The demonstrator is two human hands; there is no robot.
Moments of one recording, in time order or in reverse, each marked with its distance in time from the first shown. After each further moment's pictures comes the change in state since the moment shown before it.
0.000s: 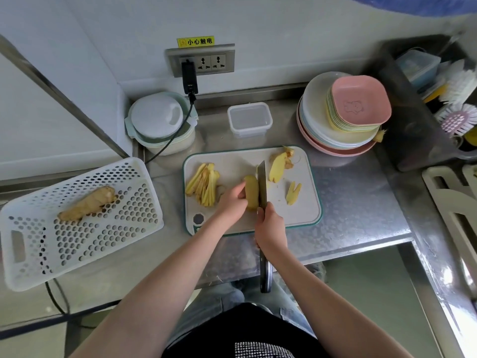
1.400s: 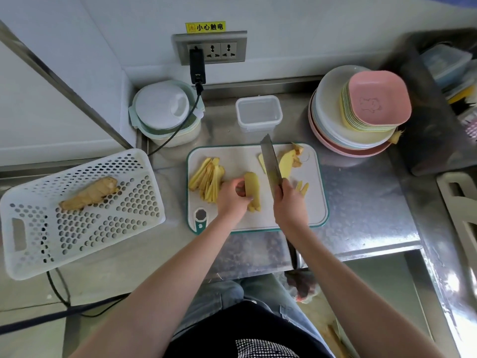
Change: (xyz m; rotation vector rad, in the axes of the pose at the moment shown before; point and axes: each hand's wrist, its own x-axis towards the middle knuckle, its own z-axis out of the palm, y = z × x) left_hand 0.002 -0.001 0.004 -0.042 0.294 0.022; right_hand 0.034 -0.023 -0.043 -0.188 0.006 -0.122
